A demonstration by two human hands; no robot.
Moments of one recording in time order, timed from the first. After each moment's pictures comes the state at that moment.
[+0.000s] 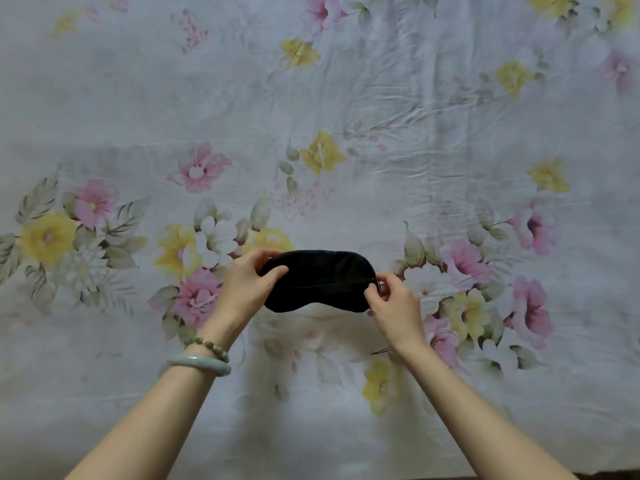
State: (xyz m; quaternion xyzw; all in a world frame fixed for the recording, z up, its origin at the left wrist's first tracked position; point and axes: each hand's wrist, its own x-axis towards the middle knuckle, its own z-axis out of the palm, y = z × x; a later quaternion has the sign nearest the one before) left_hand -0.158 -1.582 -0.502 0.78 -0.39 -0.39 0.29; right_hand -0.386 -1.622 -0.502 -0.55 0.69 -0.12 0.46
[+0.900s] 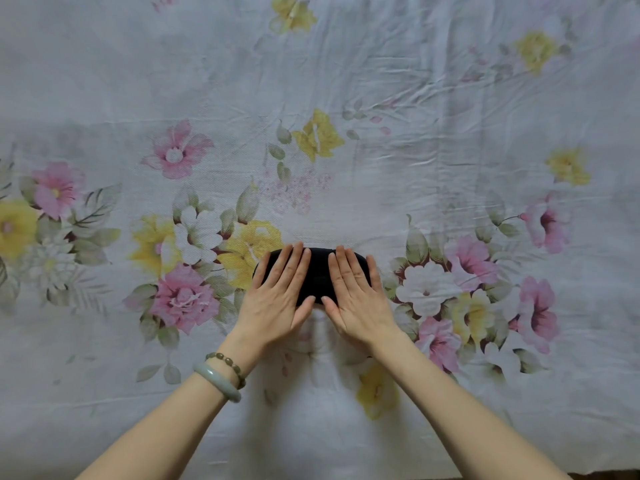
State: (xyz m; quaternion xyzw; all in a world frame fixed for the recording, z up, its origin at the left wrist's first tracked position) left_hand -0.198 -1.564 -0.563 0.67 -0.74 -0.09 0.01; right_hand -0.363 -1.625 -0.542 -0.89 0.42 0.12 0.15
